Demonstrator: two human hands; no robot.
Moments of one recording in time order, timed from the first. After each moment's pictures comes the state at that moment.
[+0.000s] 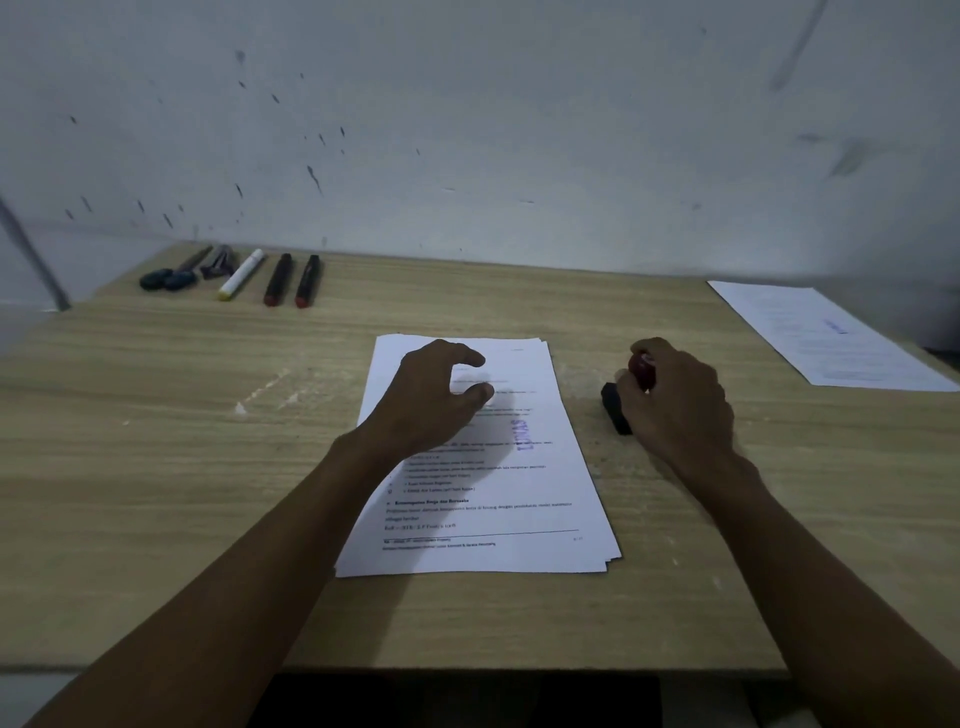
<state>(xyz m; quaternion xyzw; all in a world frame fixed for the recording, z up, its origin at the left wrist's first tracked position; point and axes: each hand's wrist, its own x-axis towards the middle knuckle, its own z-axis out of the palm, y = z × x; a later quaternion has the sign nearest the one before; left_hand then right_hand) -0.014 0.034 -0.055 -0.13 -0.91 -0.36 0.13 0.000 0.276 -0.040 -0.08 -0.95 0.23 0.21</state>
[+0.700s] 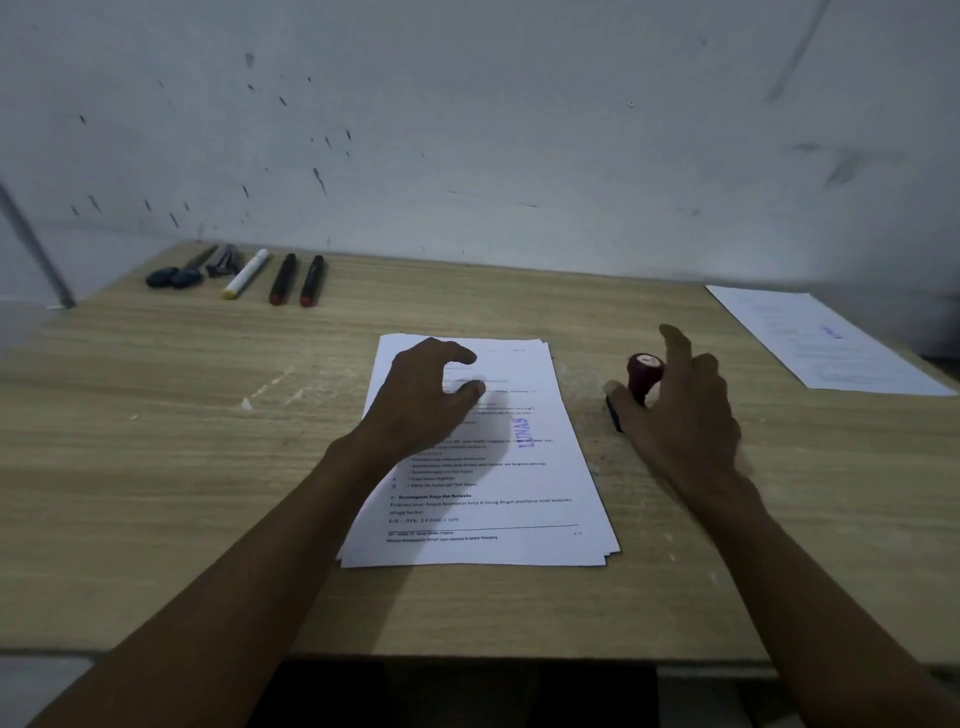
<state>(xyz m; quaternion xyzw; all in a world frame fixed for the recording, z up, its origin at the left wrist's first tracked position) -0.009 0.027 -0.059 -0.11 -0.90 -0.38 0.17 0.017 0.271 -0.043 -0.11 -0.94 0.23 0.23</state>
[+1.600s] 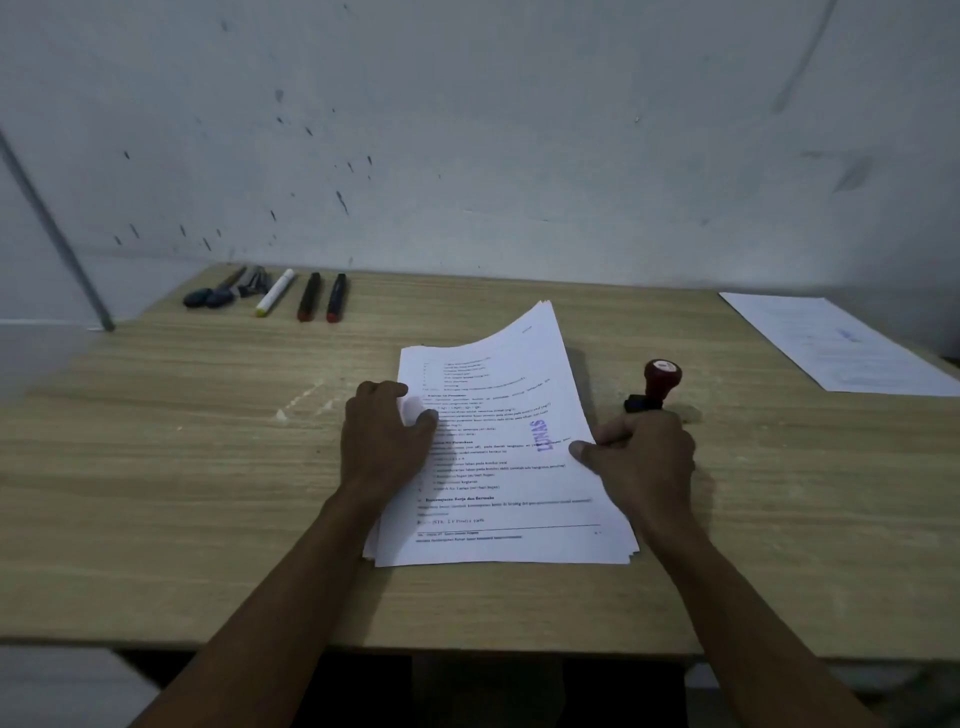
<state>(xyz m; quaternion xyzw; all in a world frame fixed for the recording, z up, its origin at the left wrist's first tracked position) 0.011 -0.011 -0.090 0.08 -0.90 -0.37 0.21 0.046 0.220 -0.059 -0.15 -0.88 0.43 0.16</state>
